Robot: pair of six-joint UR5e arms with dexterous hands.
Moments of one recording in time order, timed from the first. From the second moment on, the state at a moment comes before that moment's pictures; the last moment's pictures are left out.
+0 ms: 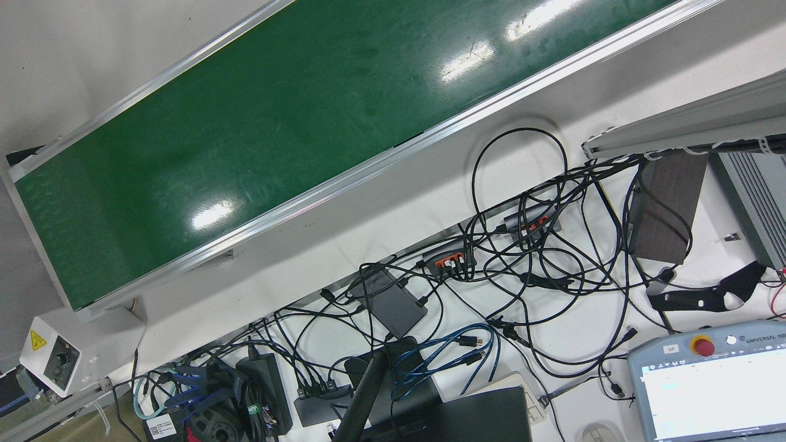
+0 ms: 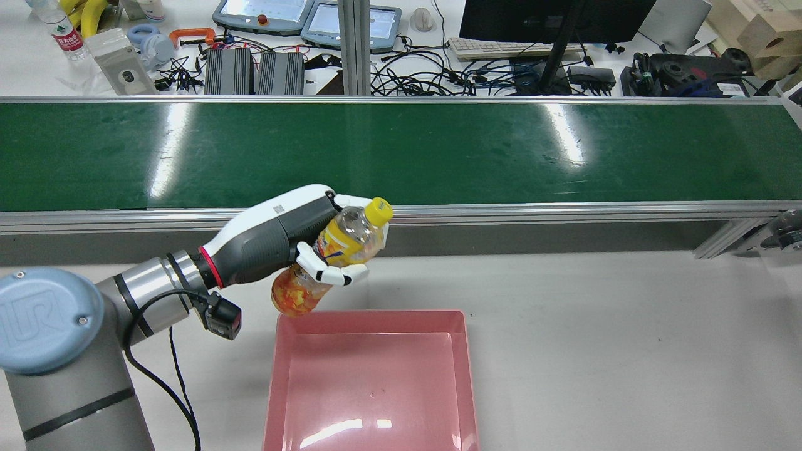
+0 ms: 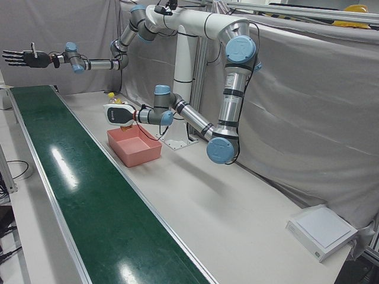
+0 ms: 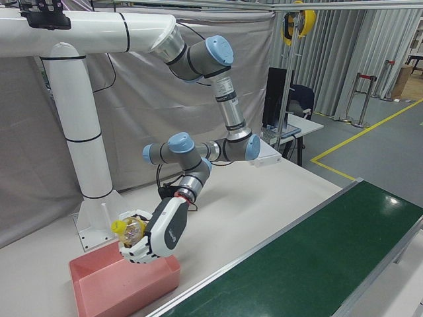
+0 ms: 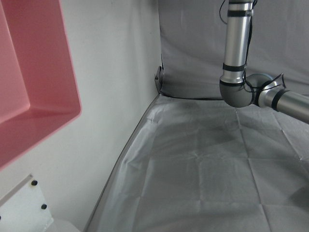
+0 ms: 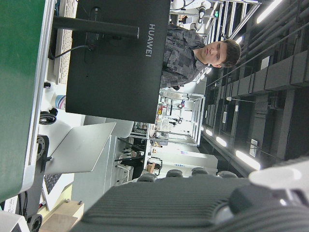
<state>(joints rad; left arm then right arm) -0.53 -2.17 -2.07 0.61 1.43 0.59 1.56 -1.46 1.54 -3.27 -1.58 -0.10</state>
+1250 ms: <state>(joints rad) -0.34 -2.30 -2.07 0.74 1.42 0.72 1.56 -1.46 1.54 -3.27 -1.58 -0.10</state>
